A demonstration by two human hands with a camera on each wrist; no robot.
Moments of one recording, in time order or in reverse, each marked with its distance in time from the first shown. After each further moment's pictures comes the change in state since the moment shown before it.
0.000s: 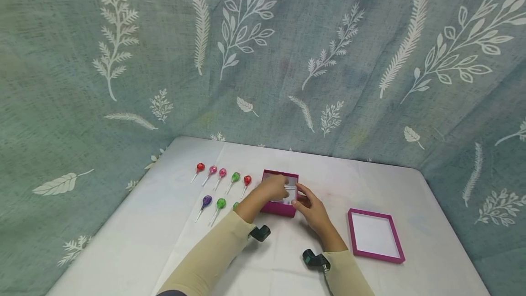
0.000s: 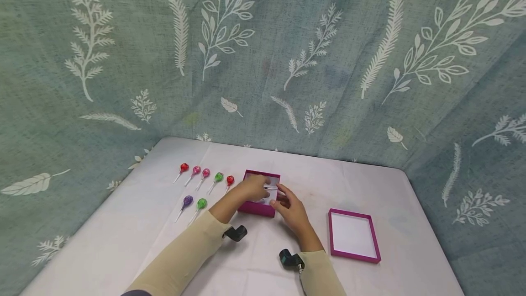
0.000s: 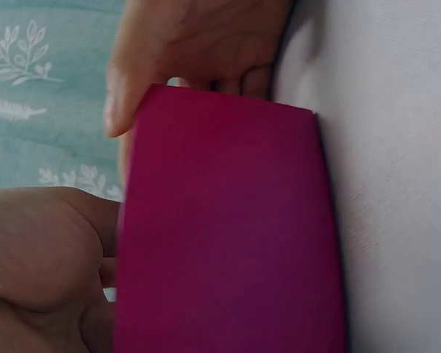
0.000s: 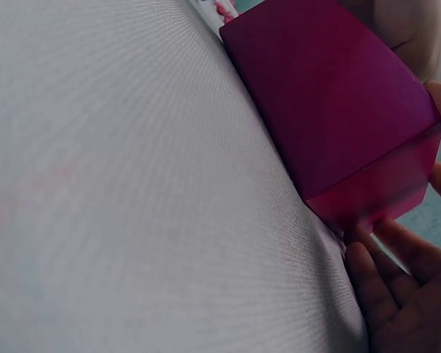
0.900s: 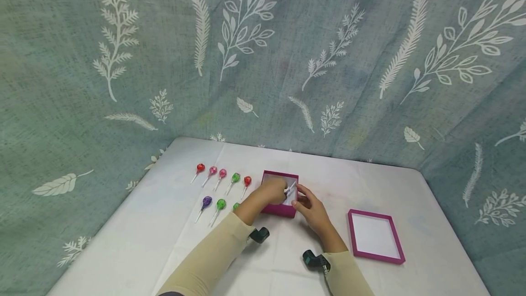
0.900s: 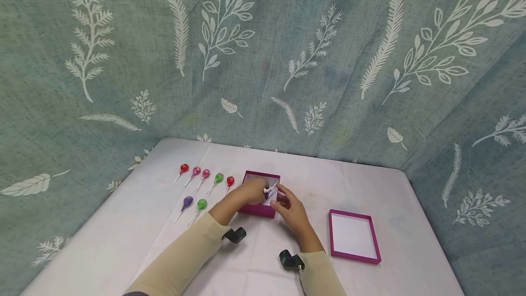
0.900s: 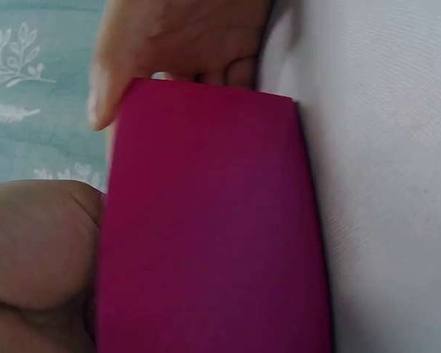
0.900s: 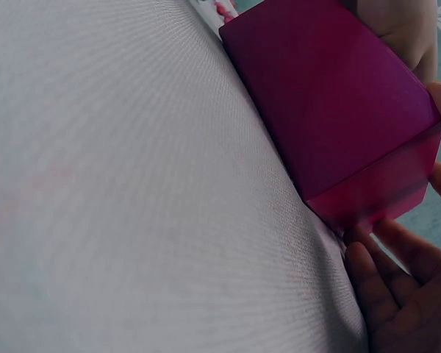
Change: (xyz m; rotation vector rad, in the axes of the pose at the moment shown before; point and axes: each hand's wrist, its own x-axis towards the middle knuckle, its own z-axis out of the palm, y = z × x) left_hand 0.001 -0.005 0.005 0.105 0.022 0.094; right_hand 0.010 0.036 0.005 0.033 0.034 0.025
